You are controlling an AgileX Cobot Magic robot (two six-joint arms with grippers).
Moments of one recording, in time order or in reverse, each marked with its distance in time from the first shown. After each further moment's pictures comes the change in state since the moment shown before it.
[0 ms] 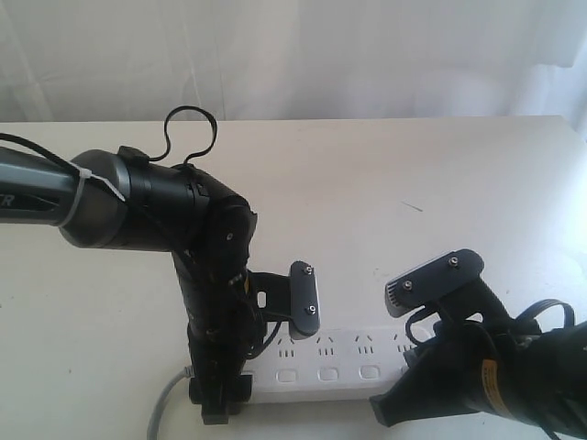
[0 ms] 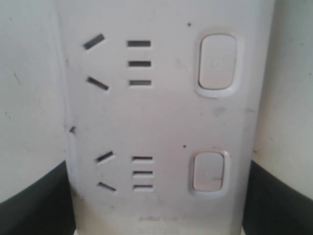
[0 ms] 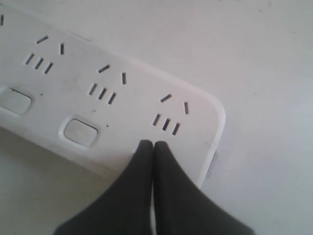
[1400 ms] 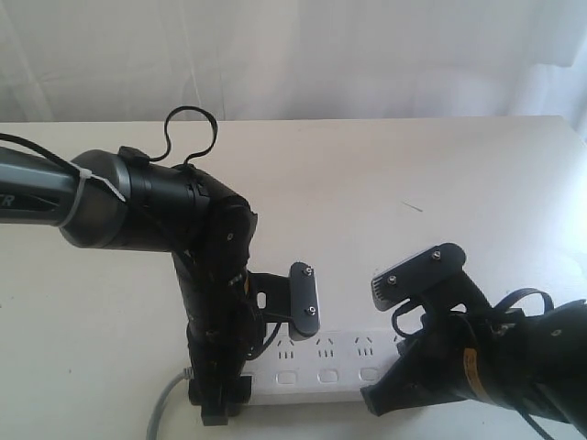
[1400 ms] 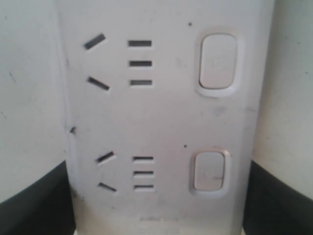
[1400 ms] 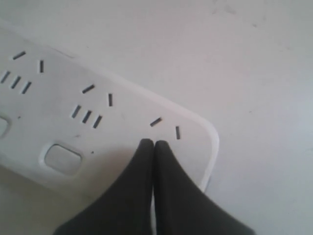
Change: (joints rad) left arm 0.000 0.000 0.000 -0.004 0.009 0.002; right arm 0.000 0.100 -0.038 -0.026 0.010 0.000
